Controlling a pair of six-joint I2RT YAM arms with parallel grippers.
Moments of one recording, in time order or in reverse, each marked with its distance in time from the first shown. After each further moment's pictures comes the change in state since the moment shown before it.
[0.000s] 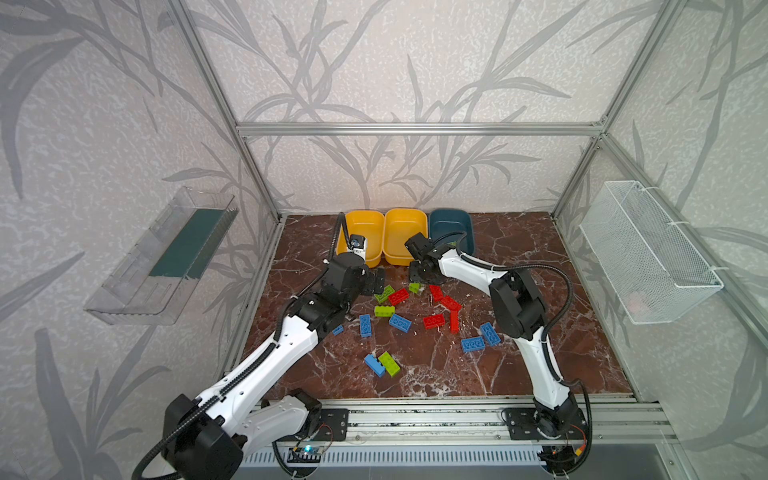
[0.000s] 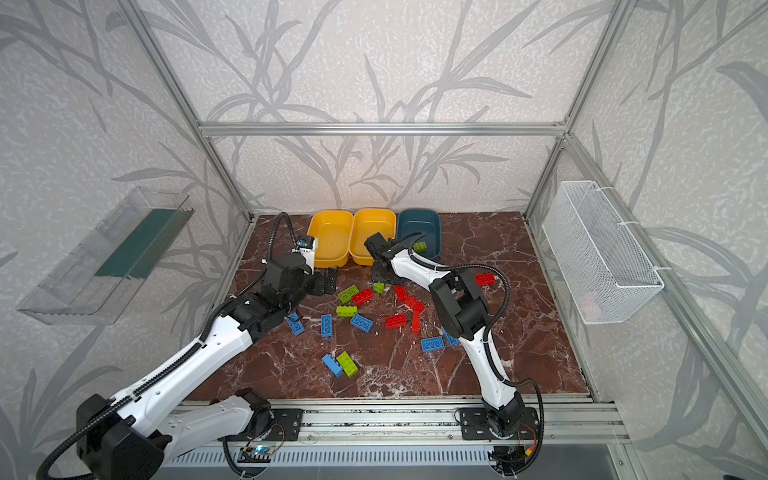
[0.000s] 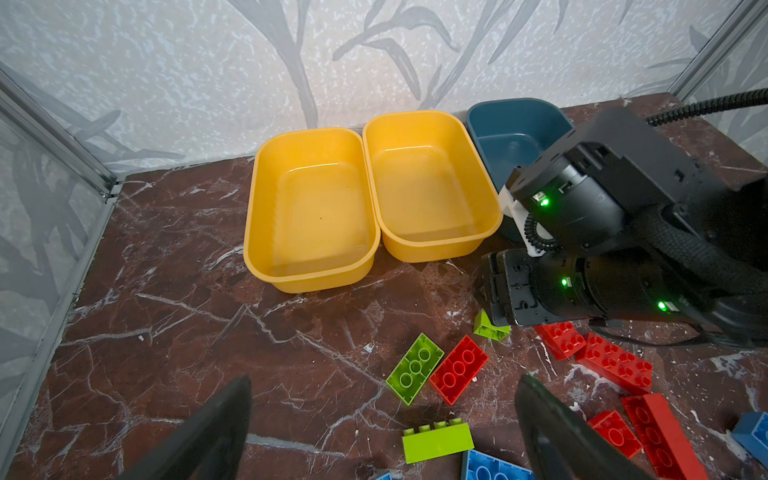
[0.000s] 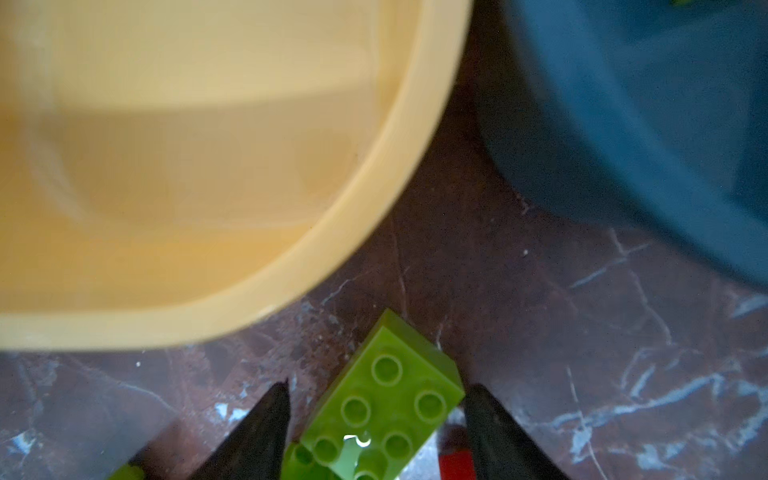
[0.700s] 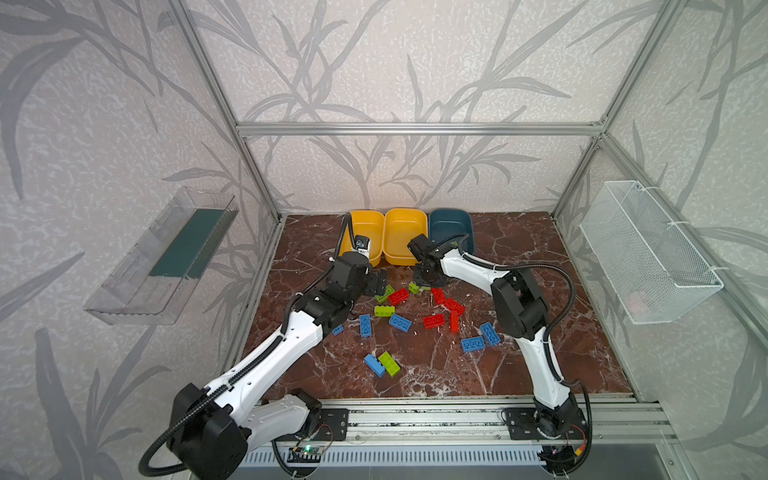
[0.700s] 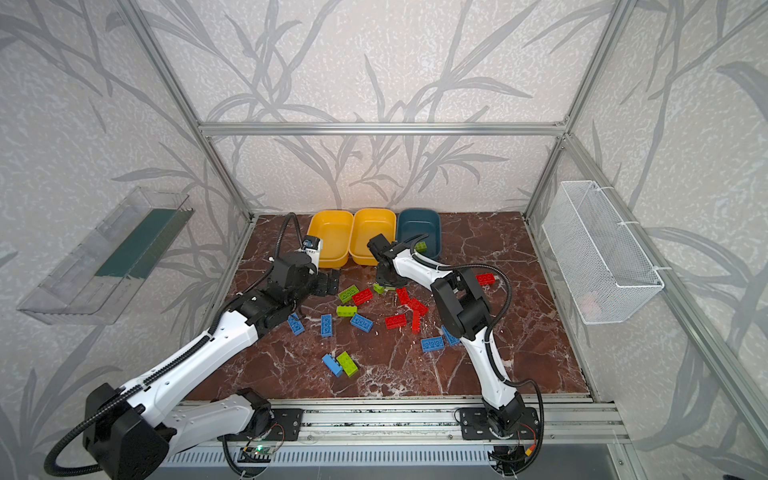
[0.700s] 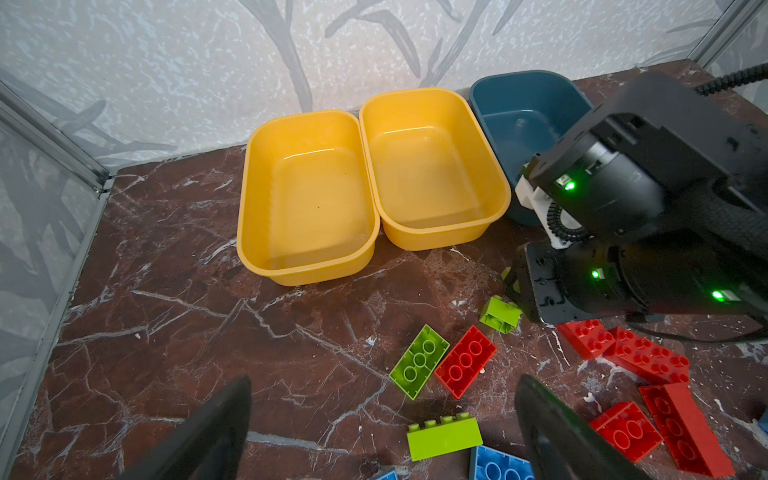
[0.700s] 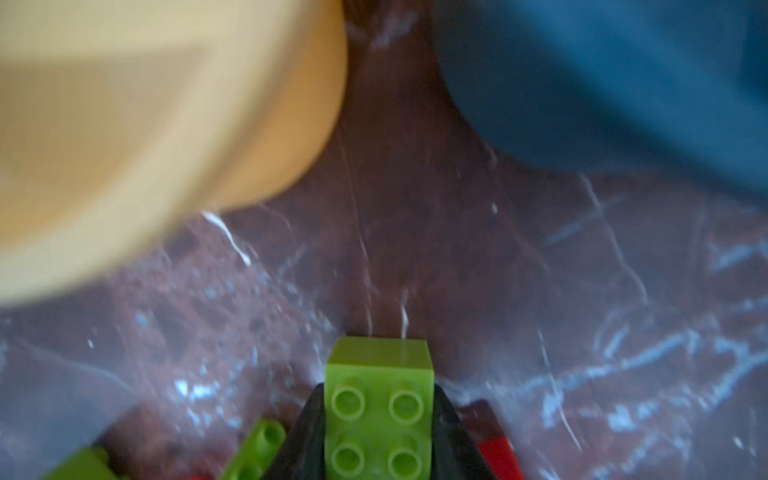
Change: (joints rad) left arm 0.002 0.047 0.002 0.005 0.005 0.017; right arm -0.003 -0.045 -0.050 -0.075 -0.035 0.001
